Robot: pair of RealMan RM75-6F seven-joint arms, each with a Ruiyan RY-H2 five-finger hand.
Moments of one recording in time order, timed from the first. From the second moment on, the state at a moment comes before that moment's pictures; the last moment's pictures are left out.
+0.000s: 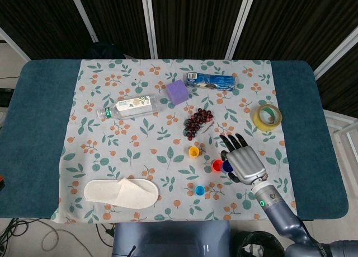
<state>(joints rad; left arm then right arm) 0.00 -1.08 -0.10 -1.66 1.42 1.57 -0.03 0.76 -1.14 -0.01 -2.12 -0.92 1.18 -0.68</state>
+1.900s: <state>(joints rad) 0.00 -1.08 -0.10 -1.66 1.41 1.57 -0.03 0.78 -1.32 0.06 -1.95 -0.79 1.13 -0.73</state>
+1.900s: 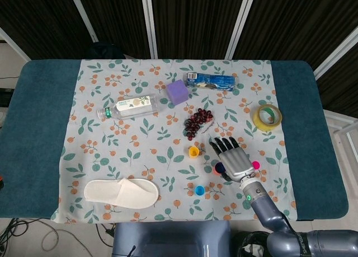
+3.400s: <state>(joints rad) 0.00 -1.07 -0.10 -1.66 1.40 1.56 -0.04 1.01 -1.65 0.21 -1.61 -0.49 1.08 -0.78</state>
